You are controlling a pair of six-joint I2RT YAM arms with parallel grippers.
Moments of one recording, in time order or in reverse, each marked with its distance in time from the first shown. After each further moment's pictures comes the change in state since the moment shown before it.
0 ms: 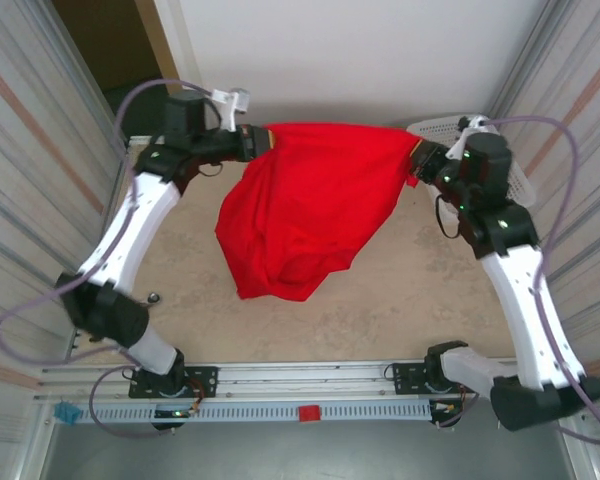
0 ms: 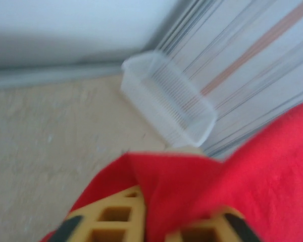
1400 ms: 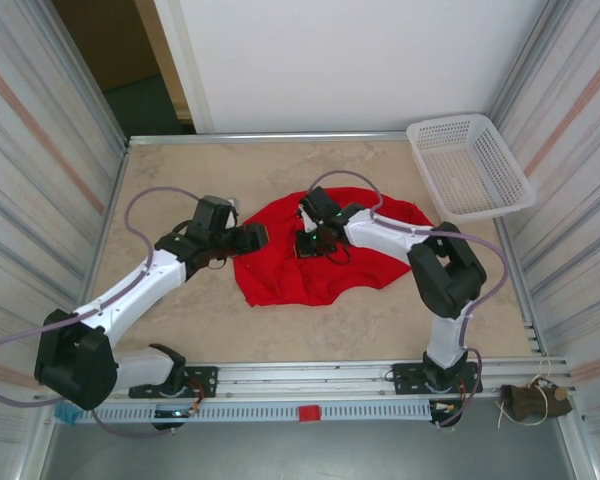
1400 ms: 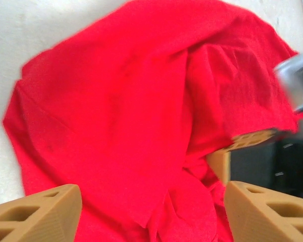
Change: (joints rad) left arm -0.187 -0.398 -0.840 0.116 -0.525 -0.255; right arm 0.512 0.675 -0.056 0.066 -0.219 -0.147
